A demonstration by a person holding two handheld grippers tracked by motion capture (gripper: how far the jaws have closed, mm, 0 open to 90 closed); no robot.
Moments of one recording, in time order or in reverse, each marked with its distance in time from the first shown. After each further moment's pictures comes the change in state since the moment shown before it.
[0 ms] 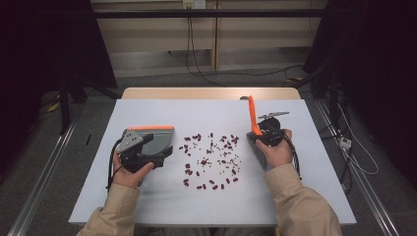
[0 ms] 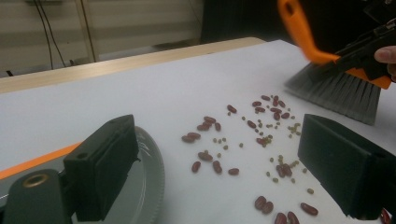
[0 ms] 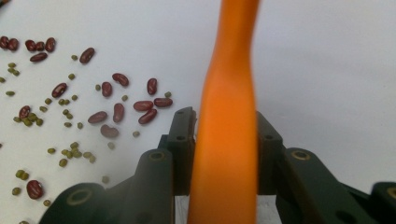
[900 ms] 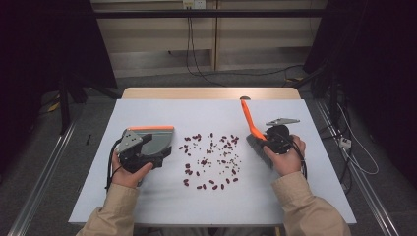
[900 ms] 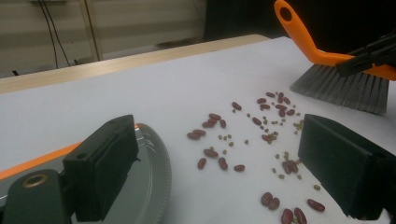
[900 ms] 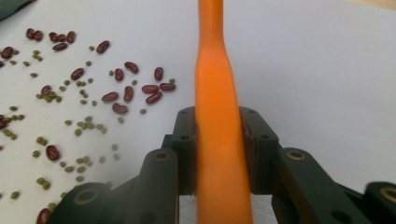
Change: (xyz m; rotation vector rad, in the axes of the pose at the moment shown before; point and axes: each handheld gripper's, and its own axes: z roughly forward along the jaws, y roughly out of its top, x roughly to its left) left arm 0.003 -0.002 -0.001 0.008 0.009 0.014; right arm -0.003 -0.021 -0.029 -0.088 -0.009 -0.042
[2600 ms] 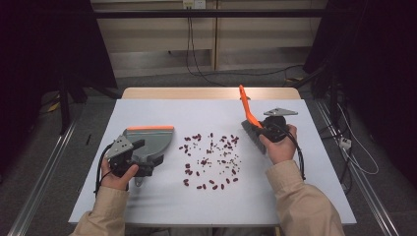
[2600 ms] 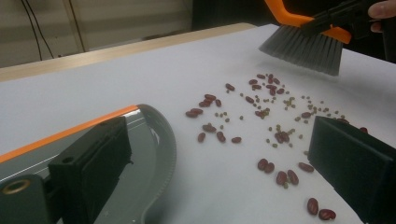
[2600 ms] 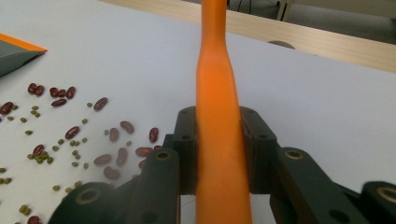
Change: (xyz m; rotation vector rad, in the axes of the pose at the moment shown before) left arm 0.013 -0.013 -0.021 0.029 -0.060 0.026; right arm -0.005 0.025 0.019 -0.144 0.023 -0.014
